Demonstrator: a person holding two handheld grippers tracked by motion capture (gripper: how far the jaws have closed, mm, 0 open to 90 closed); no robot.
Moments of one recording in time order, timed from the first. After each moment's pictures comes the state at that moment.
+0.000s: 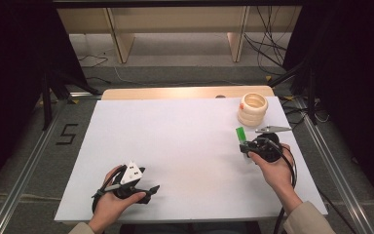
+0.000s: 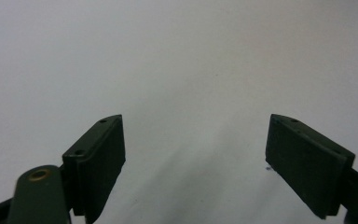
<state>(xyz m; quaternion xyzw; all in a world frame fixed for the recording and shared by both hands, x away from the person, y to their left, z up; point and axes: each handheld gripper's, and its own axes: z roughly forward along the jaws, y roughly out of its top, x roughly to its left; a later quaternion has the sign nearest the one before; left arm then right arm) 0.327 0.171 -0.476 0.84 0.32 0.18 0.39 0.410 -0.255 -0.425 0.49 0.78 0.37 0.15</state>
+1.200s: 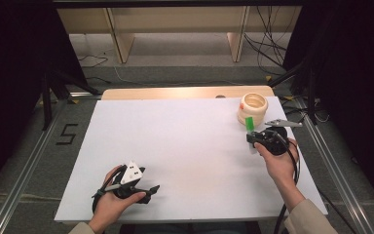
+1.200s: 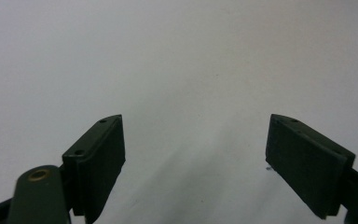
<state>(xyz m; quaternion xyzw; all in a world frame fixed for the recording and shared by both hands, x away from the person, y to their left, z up) 0.327 0.171 -0.476 0.84 0.32 0.18 0.39 0.423 -0.272 -0.417 0.52 0.73 0.40 0.19</state>
